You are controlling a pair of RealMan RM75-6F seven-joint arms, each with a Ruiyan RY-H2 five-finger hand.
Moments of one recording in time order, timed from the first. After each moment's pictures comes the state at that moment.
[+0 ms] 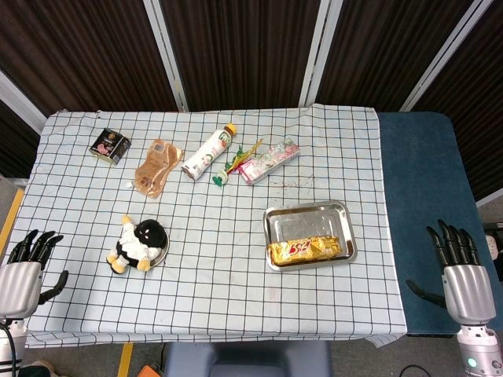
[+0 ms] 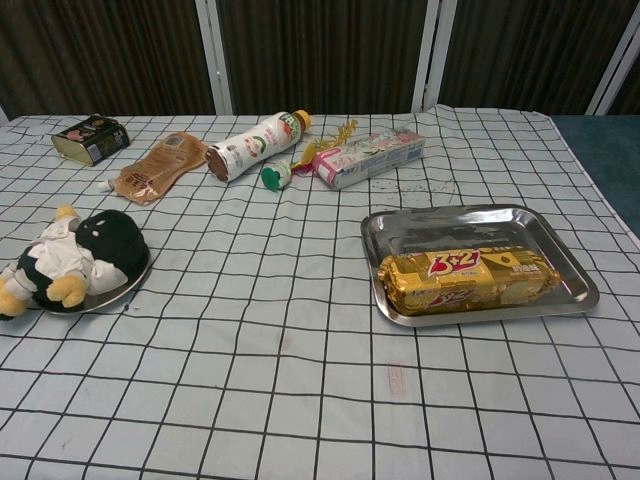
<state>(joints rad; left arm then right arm) -0.10 -1.17 -0.07 -1.64 1.47 1.51 0.17 0.03 -1.22 0.05 -1.56 -1.60 1.65 -0.10</state>
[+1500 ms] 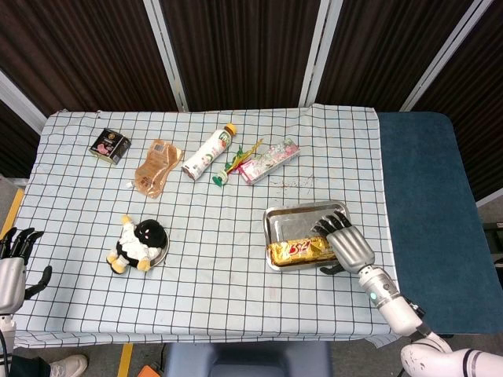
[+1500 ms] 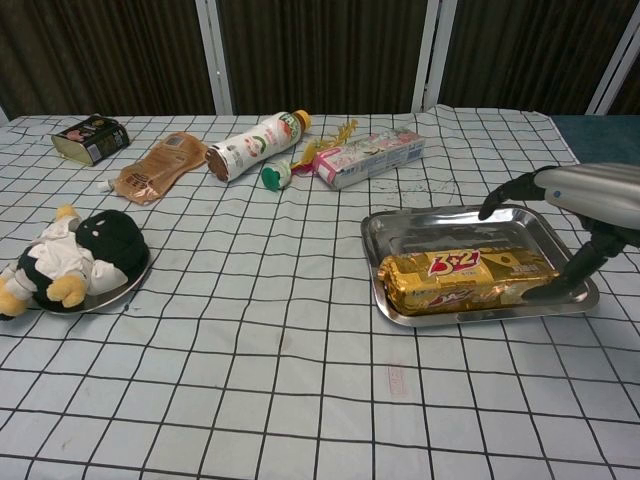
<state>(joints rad) -0.10 -1.17 -0.10 -1.62 1.37 1.50 0.19 0.49 -1.35 0.16 -1.65 -1.27 0.93 -0.40</state>
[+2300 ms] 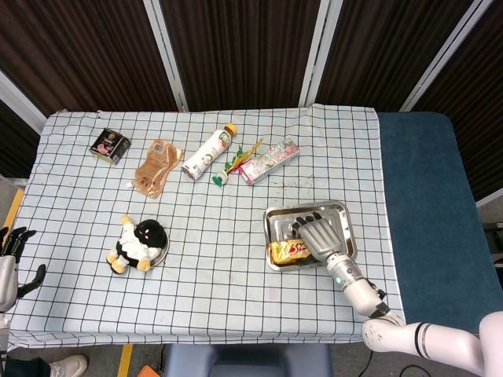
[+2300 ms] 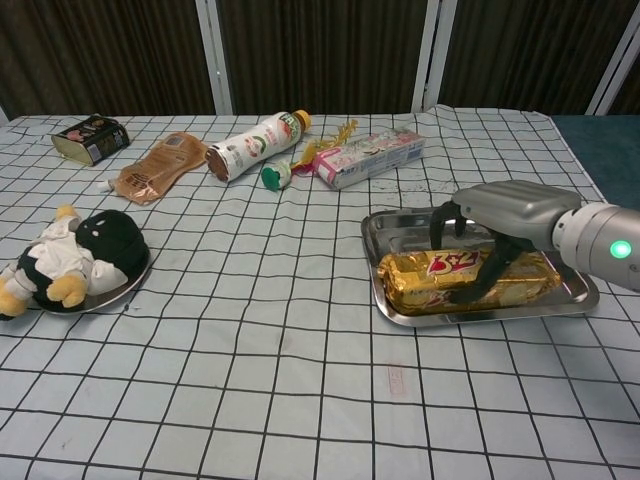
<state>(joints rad) -0.10 -1.15 -0.12 -1.62 1.32 1.47 0.14 0.67 -1.55 0.17 -1.48 -1.06 0.88 -0.52</state>
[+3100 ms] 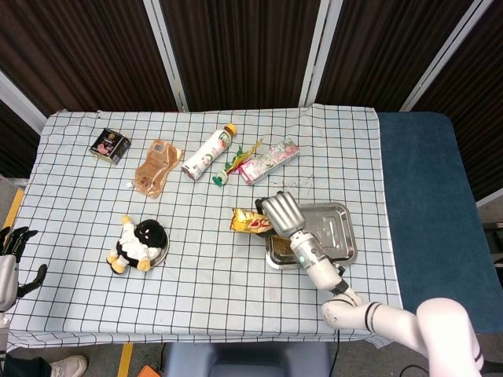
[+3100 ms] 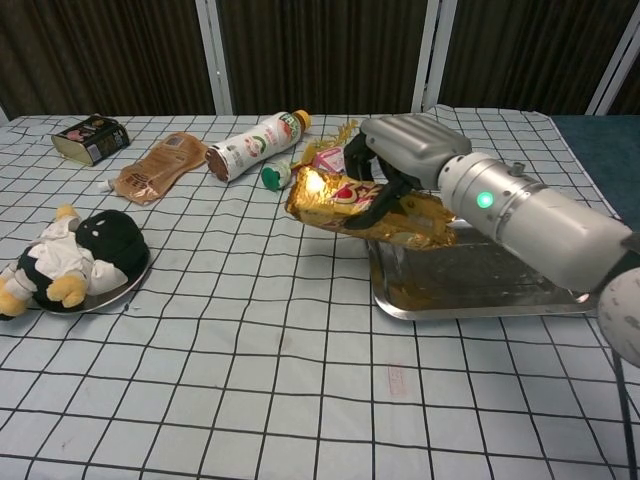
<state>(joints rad) -0.11 -1.14 -0.12 -1.63 1.33 1.46 0.12 0.85 -1.84 0.29 -1.09 -1.28 0.98 -0.27</state>
